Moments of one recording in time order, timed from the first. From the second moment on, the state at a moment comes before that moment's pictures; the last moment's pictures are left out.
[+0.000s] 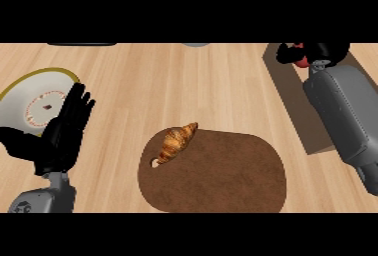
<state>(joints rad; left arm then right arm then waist) -0.12 0.09 0.08 -1.65 0.10 0.08 0.22 -0.96 -0.39 0.13 -0.79 1.02 -0.25 0.57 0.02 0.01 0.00</state>
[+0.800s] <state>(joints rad) -0.13 0.08 0.07 -1.66 0.09 0.08 0.22 -0.96 -0.45 -0.03 -0.49 0.91 -0.38 0.26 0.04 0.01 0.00</state>
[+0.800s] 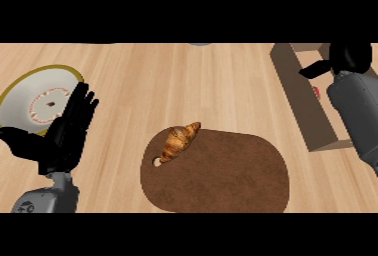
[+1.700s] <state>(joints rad) -0.10 0.11 0.11 -1.68 0.11 0.07 0.23 -0.89 -0.40 -0.47 -0.71 0.33 -0.41 -0.11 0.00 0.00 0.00</state>
